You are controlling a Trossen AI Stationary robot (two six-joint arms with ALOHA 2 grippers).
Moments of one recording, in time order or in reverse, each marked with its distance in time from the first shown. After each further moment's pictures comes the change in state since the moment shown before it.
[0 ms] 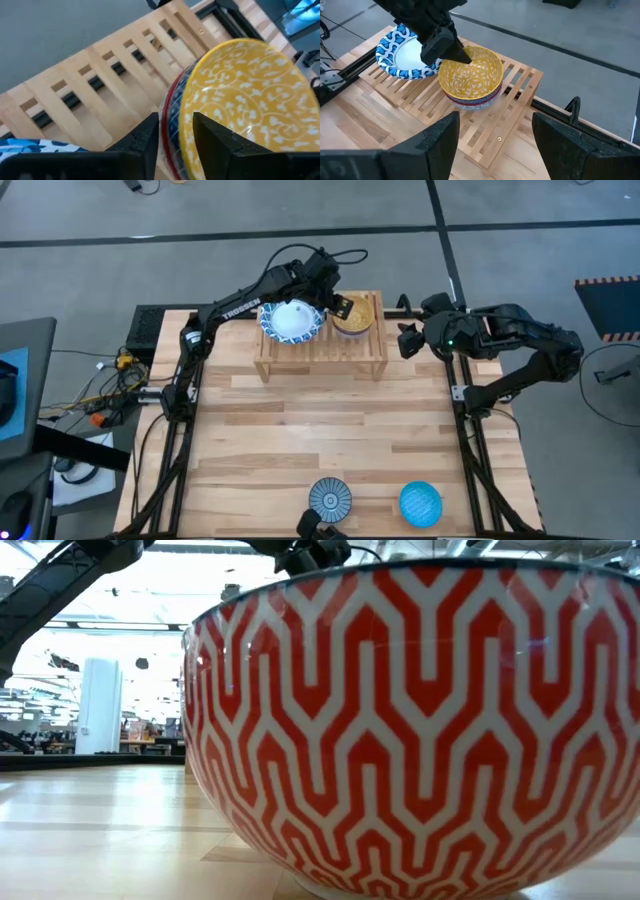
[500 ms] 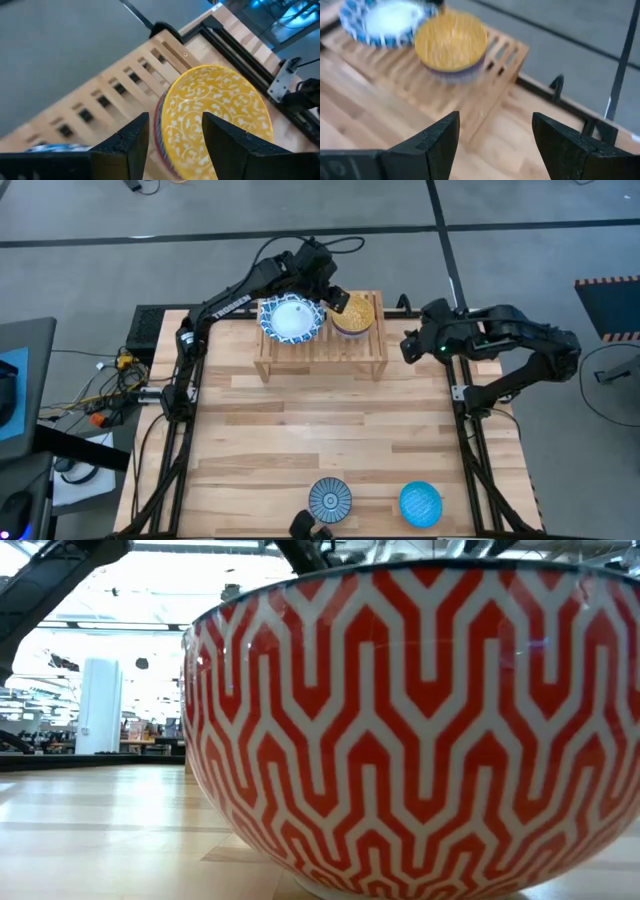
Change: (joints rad) left arm -0.003 -0.040 0.092 -0.050 -0.026 0.070; right arm -0.002 0.012 -0.010 -0.177 -0.042 0.070
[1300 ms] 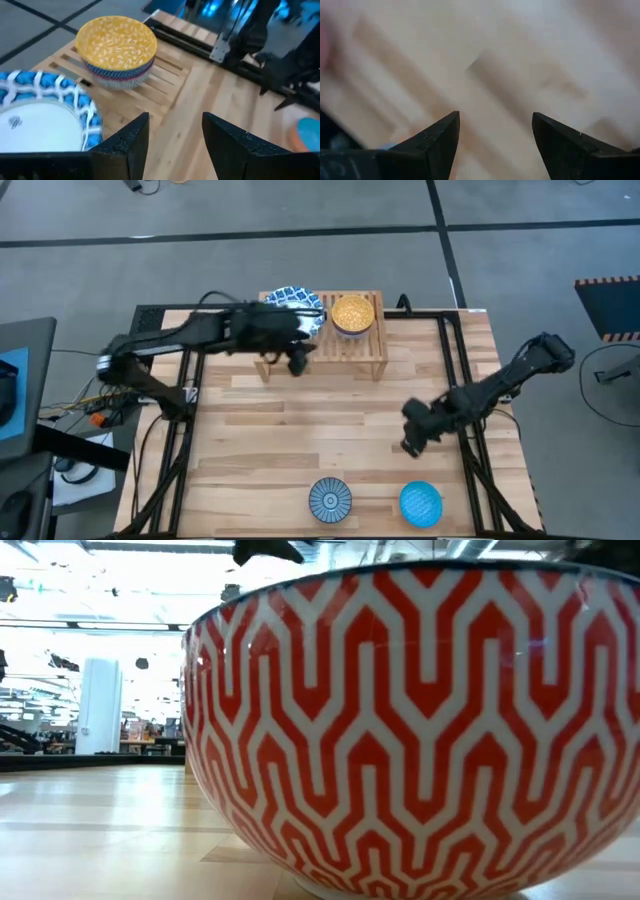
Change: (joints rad) left arm -0.347 -0.640 -0.783 0.318 -0.201 0.079; right arm 0.438 -0.066 -0.822 0.517 -0.713 0.448
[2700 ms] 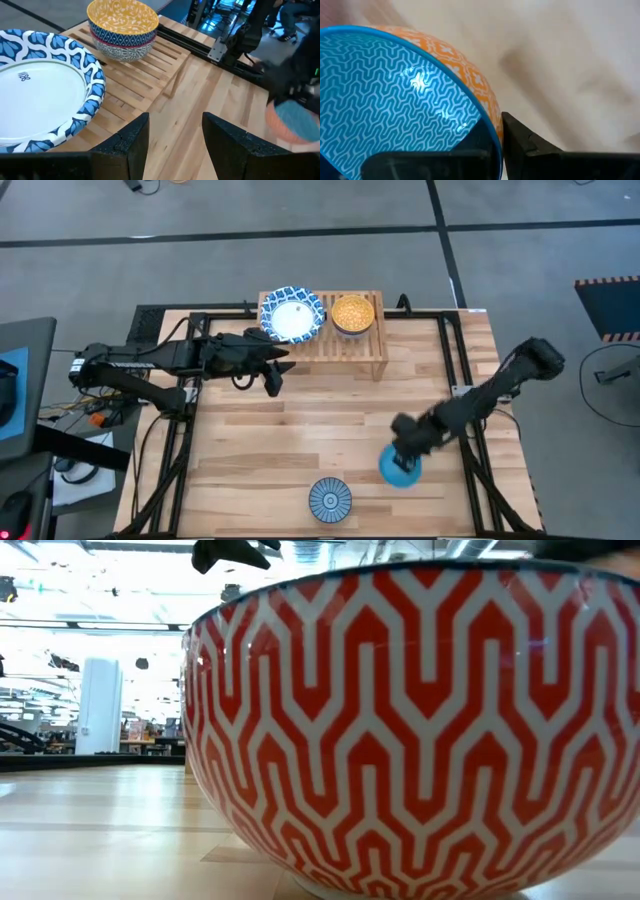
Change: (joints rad) left arm -0.146 -0.279 -0.386 0.179 -0.159 -0.085; right arm 0.048 0.161 0.037 0.115 -0.064 -0.023
